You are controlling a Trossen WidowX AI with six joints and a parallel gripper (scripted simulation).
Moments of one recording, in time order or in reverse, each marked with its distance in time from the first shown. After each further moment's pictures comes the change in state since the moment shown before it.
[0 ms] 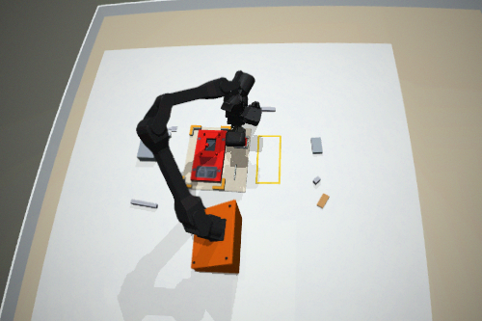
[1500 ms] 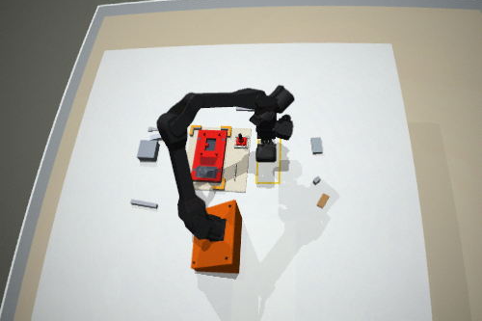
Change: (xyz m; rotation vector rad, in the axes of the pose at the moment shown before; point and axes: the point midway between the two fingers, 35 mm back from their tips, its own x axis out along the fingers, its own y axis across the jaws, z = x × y) arm -0.018 -0.061 0.102 -0.011 -0.018 0.004
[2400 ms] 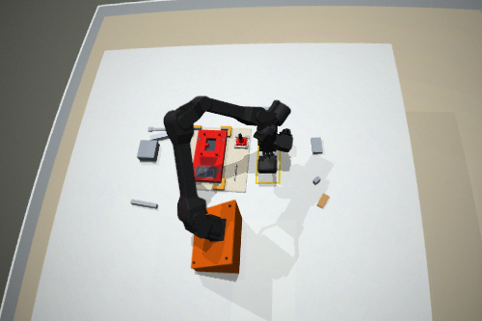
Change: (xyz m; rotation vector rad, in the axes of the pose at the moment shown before) arm 0.085 -0.001 -0.001 0.003 0.005 0.000
